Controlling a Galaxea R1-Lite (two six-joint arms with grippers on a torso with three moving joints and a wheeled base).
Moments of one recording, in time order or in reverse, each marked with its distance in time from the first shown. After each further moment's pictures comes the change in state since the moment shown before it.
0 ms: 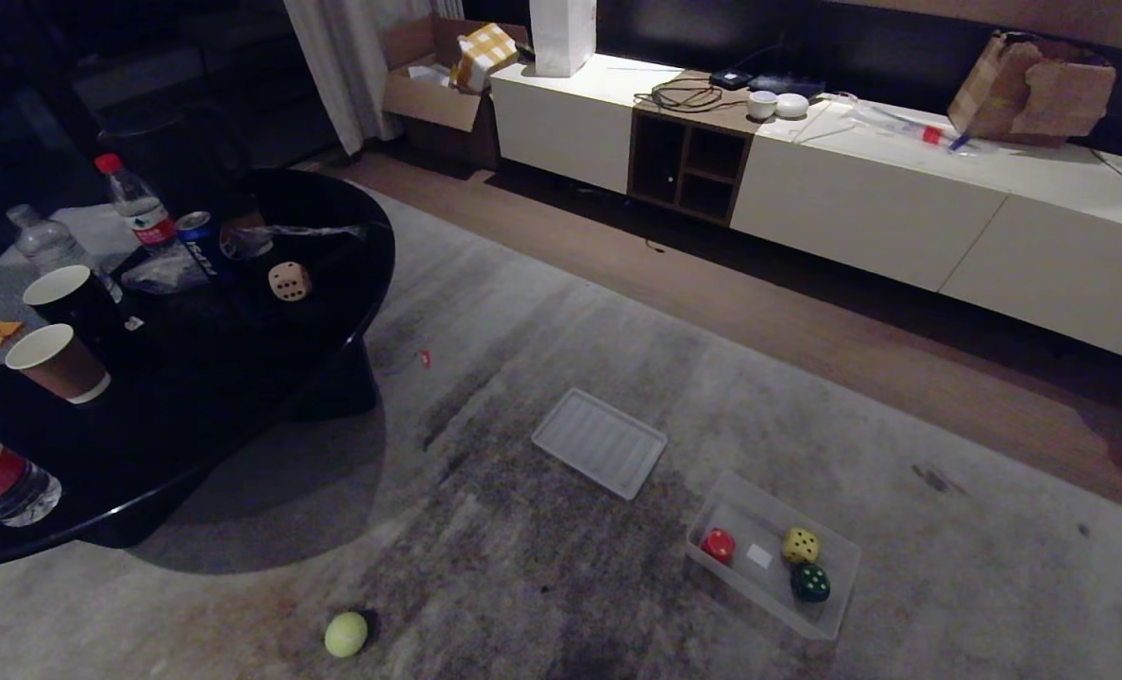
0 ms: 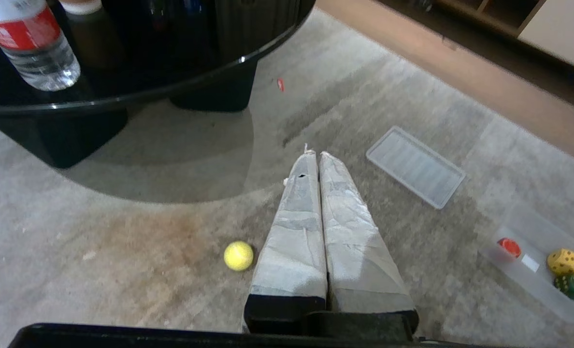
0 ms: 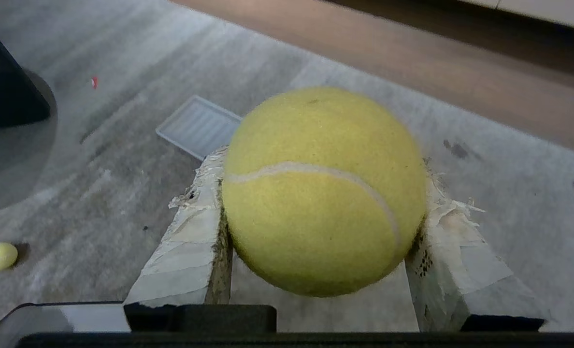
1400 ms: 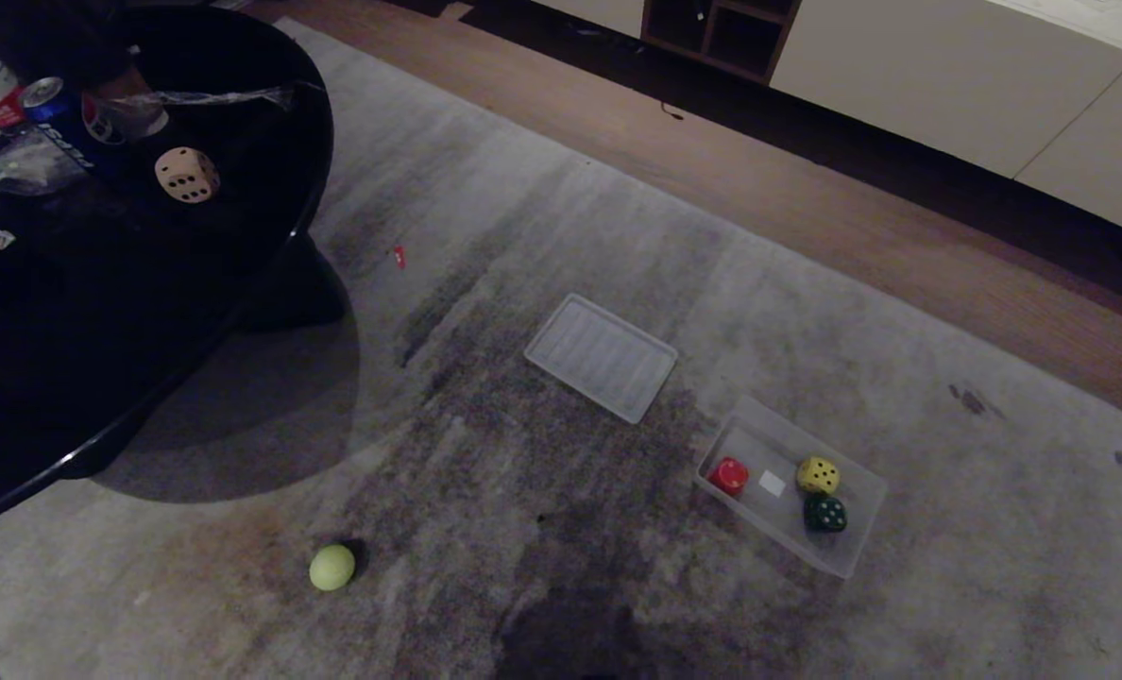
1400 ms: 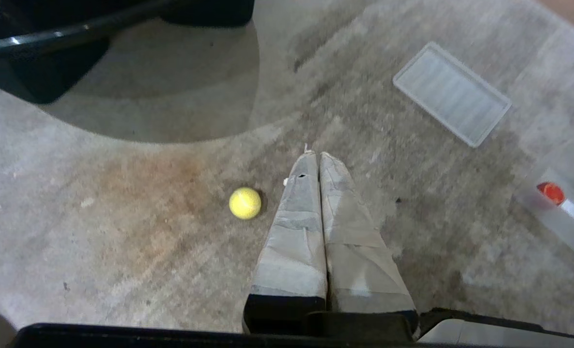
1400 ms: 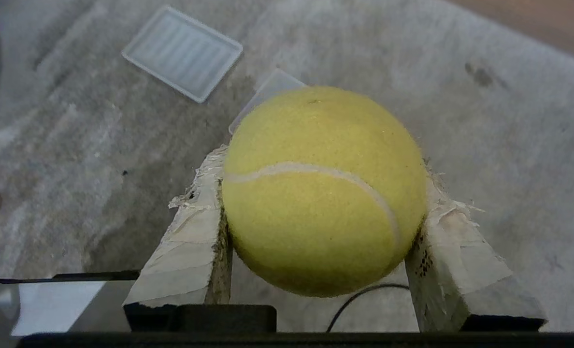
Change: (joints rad) left arm 0.000 0.000 0.000 0.000 -0.003 0.007; right arm 0.001 0.001 0.000 0.000 0.000 0.000
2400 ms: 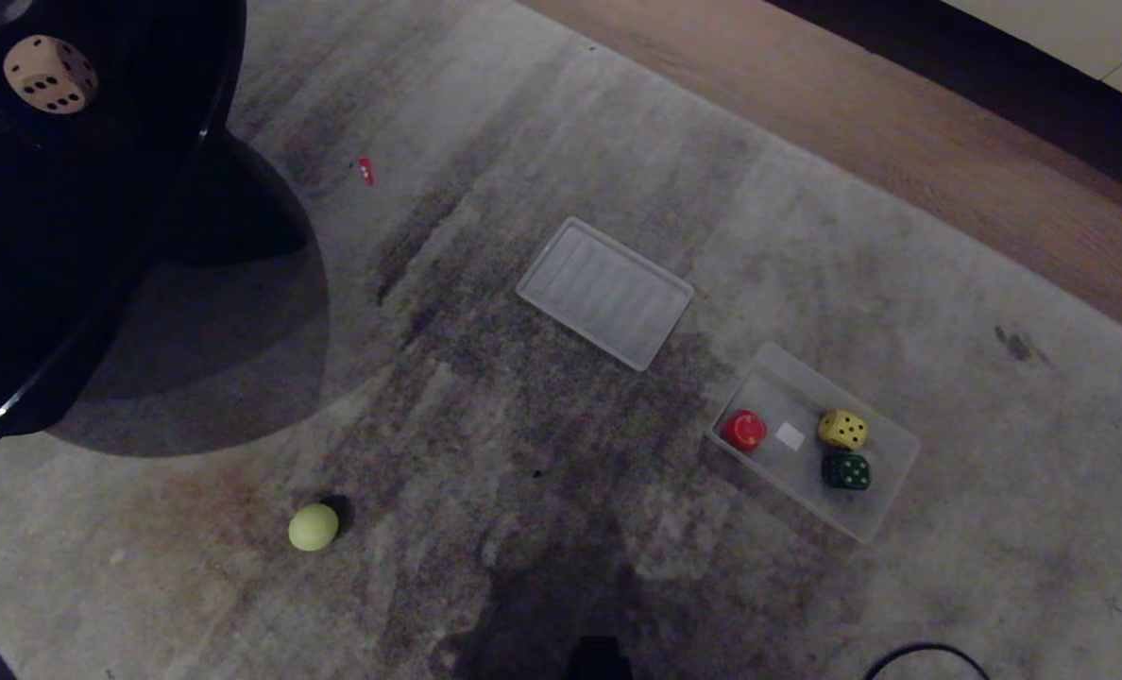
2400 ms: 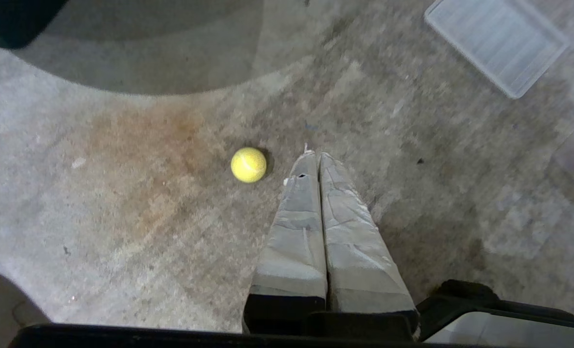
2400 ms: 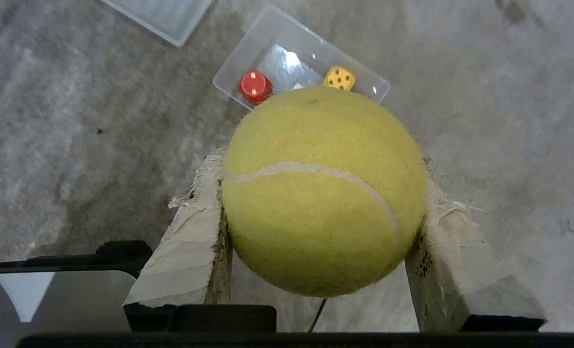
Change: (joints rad) left arm 0.000 0.000 0.000 0.000 0.002 0.000; right arm -0.001 0.001 0.000 0.000 0.000 0.000
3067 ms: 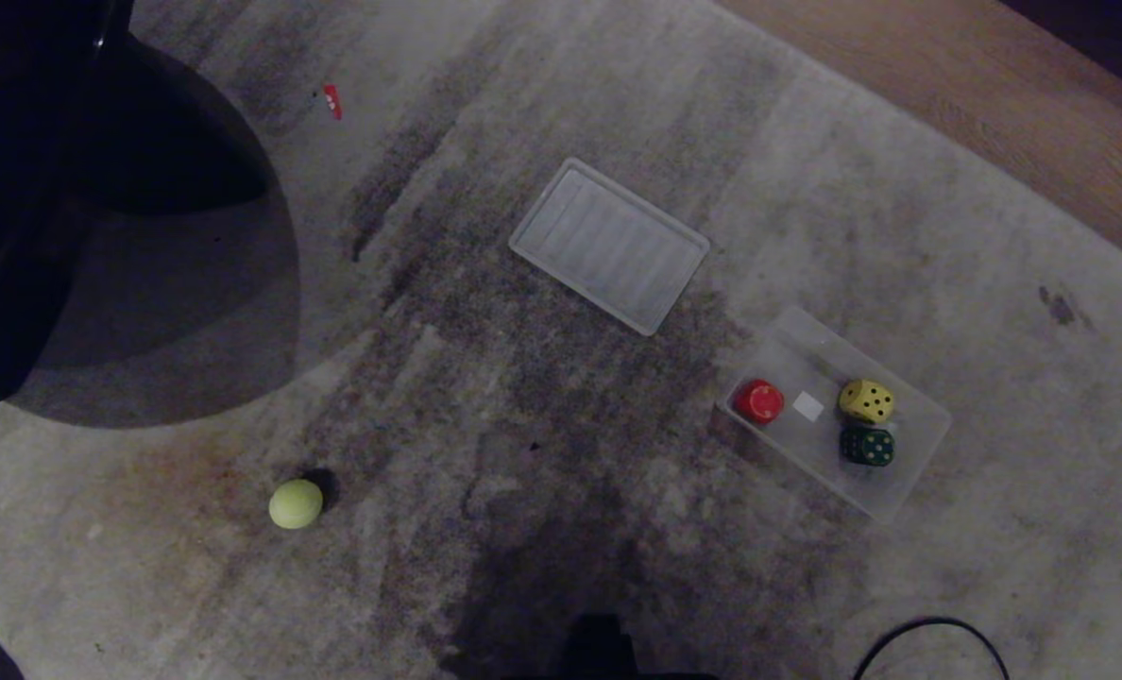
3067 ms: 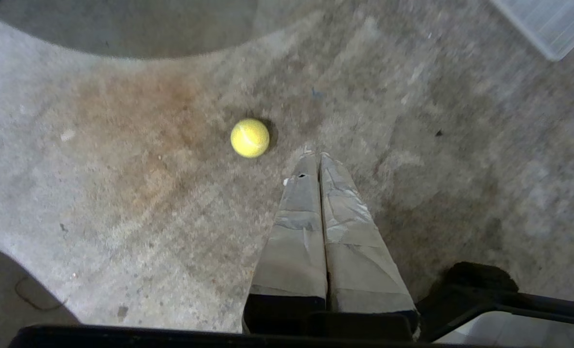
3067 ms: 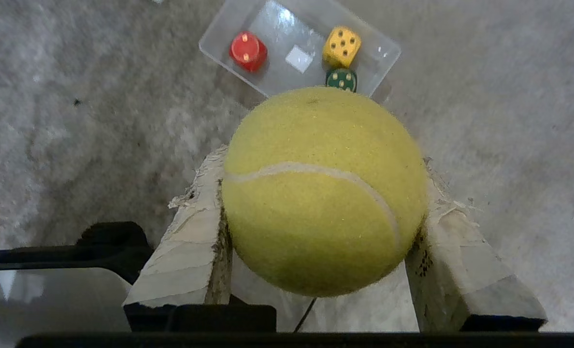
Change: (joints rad) left arm 0.000 0.000 0.000 0.000 0.000 0.000; right arm 0.000 0.000 0.000 0.000 0.000 0.000
